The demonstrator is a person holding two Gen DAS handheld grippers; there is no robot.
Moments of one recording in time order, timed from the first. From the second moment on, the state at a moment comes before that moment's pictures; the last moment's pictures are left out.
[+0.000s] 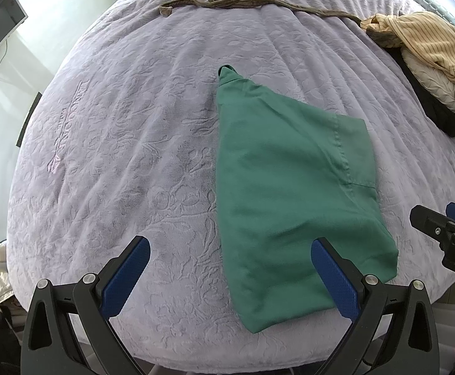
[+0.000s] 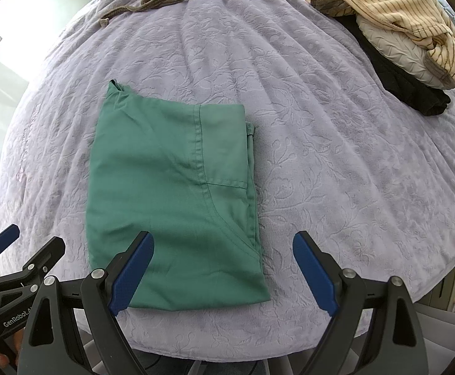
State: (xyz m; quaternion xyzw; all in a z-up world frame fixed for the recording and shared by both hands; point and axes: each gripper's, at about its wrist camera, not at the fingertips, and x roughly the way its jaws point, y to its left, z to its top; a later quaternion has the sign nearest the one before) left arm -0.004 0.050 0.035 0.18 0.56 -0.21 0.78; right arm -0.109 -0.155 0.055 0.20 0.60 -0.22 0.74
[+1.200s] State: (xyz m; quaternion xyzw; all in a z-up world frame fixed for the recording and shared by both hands) left arm -0.003 0.049 0.037 0.19 0.55 -0.21 0.79; right arm -0.107 -0.145 0.055 0.21 0.60 -0.22 0.74
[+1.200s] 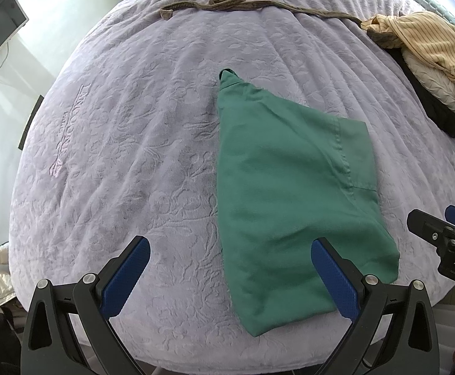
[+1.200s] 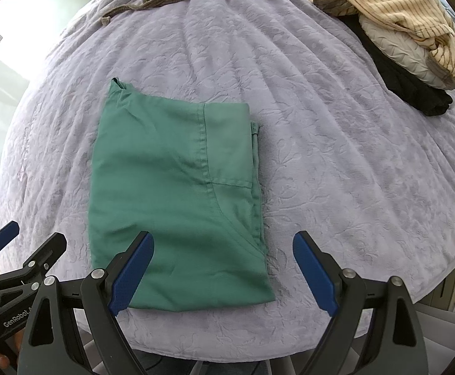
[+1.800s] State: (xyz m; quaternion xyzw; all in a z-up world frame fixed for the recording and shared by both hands) left arm 0.001 0.047 0.034 0.18 0.55 -0.21 0.79; right arm -0.105 -0.151 0.046 0.21 0.61 -0.21 0.74
